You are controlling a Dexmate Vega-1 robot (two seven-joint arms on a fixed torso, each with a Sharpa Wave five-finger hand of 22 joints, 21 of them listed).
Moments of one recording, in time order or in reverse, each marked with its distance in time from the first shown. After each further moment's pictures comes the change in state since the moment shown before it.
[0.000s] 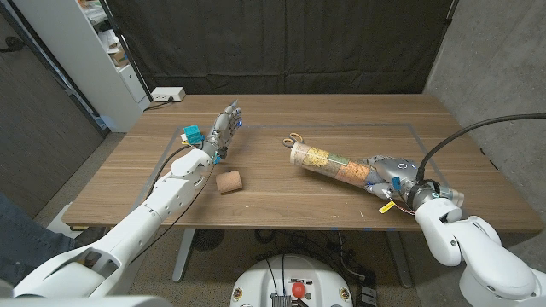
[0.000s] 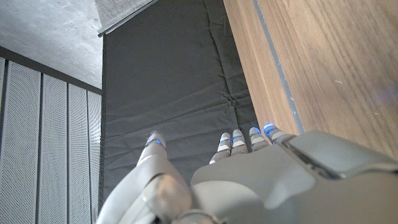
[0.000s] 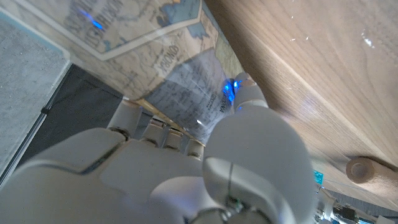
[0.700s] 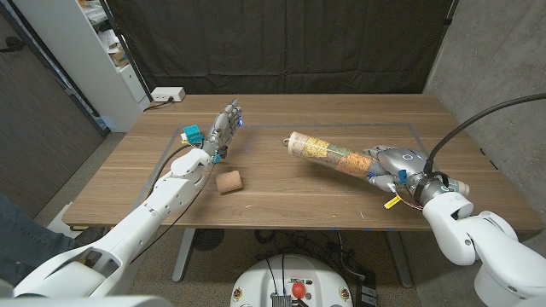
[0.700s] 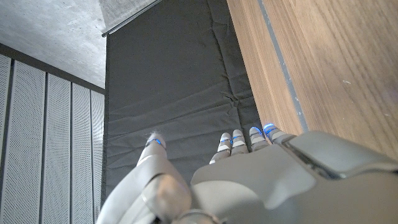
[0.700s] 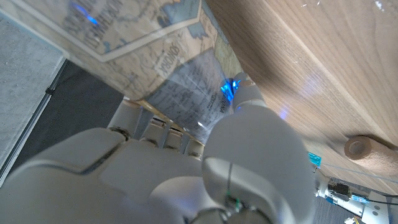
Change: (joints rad) left arm -0.003 -0.002 -0.002 0.005 -0.005 -0.009 -0.010; left_hand 0.000 0.000 0.000 0.000 0.000 0.000 0.000 0.000 0.000 0.000 0.000 0.000 0.000 0.004 0.004 0.000 0.000 0.000 0.000 0.000 0.000; right arm -0.061 -0.101 0.087 -0.088 0.073 -0.061 -0.066; right_hand 0.007 0.007 0.007 0.001 -0.015 0.018 0.008 0.000 0.000 0.005 0.005 0.000 0.009 0.010 0.001 0.000 0.009 0.005 -0.005 0.000 -0.001
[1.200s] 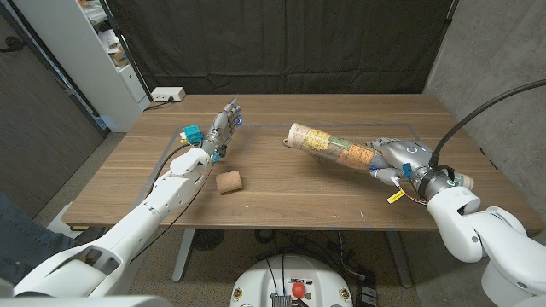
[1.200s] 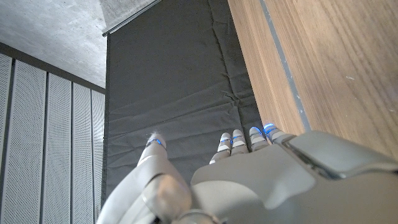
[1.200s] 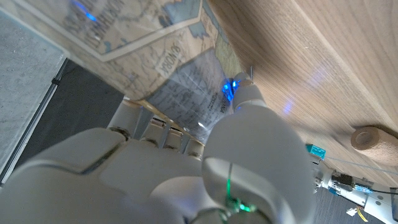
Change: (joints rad) left arm -0.012 -0.003 -0.001 0.018 -0.002 -0.005 -0.012; left_hand -0.004 0.004 0.000 0.000 0.000 0.000 0.000 0.000 0.000 0.000 0.000 0.000 0.000 0.000 0.000 0.000 0.000 0.000 0.000 0.000 0.000; right arm -0.014 -0.066 0.038 -0.048 0.062 -0.056 -0.054; right_hand 0.000 0.000 0.000 0.000 -0.014 0.008 0.009 0.000 0.000 0.002 -0.002 0.000 0.005 0.001 -0.001 0.000 0.009 0.000 0.000 0.000 0.001
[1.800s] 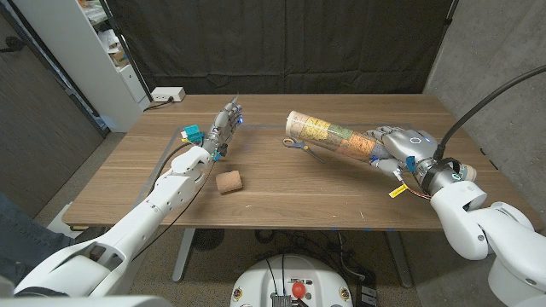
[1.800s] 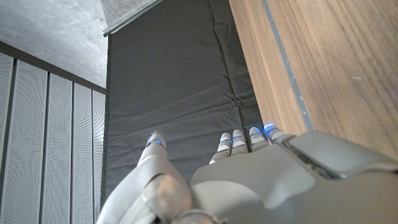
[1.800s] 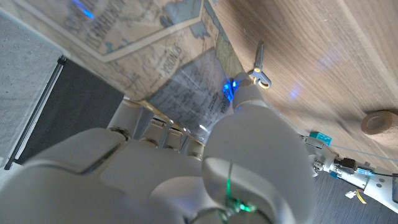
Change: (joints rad) left arm -0.021 -0.012 0.006 0.031 0.000 -0.007 -0.018; left_hand 0.000 0.000 0.000 0.000 0.000 0.000 0.000 0.000 0.000 0.000 0.000 0.000 0.000 0.000 0.000 0.000 0.000 0.000 0.000 0.000 0.000; right arm -0.004 -0.076 0.033 -0.047 0.074 -0.054 -0.108; right_hand 0.000 0.000 0.004 0.004 -0.014 0.002 -0.002 -0.007 0.000 0.000 0.000 0.000 0.009 0.002 -0.002 0.000 0.005 0.009 0.002 -0.001 0.000
